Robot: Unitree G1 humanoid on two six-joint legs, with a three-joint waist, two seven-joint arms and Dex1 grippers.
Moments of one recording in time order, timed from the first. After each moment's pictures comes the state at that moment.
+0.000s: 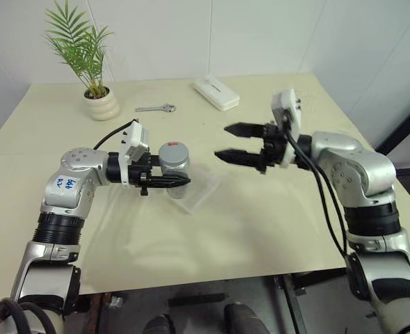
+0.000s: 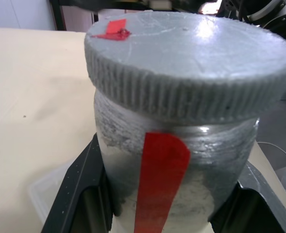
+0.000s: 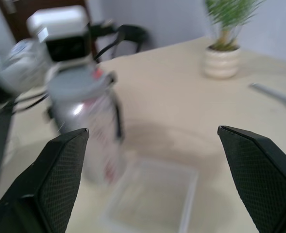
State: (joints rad) left arm -0.78 0.64 -0.02 0.20 -0.45 0.40 -1.29; right arm -0.85 -0.58 0.03 0.01 0.60 0.68 1.10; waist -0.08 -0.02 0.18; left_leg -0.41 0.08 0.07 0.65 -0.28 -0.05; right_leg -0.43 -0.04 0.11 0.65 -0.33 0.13
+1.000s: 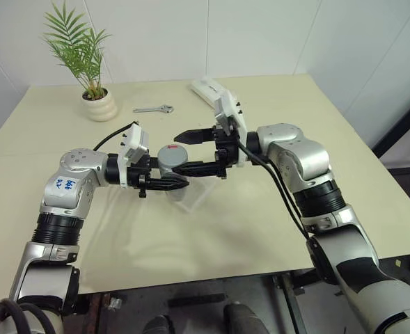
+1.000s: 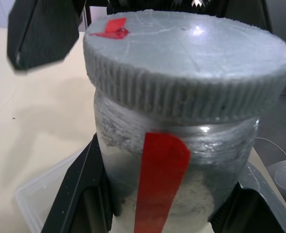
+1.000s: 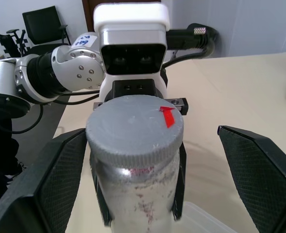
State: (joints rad) left arm -0.78 0.64 -0.02 0.21 -0.44 0.39 -1.31; right arm -1.11 -0.28 0.19 0.32 0.41 0.52 1.21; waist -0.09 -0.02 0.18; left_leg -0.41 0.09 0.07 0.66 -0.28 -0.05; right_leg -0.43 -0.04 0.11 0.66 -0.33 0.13
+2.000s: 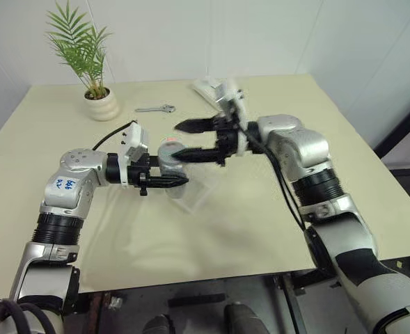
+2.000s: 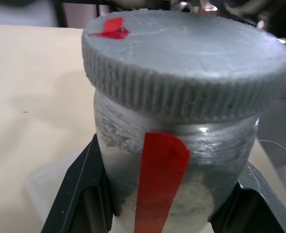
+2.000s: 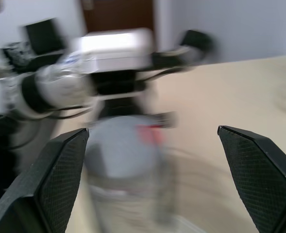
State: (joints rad) left arm -0.77 0.64 -0.03 0.21 -0.44 0.39 -1.30; right arm -1.19 -0.38 0.08 0.44 0.43 0.53 1.20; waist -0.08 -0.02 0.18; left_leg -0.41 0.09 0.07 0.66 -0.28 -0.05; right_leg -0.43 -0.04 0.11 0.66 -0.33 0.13
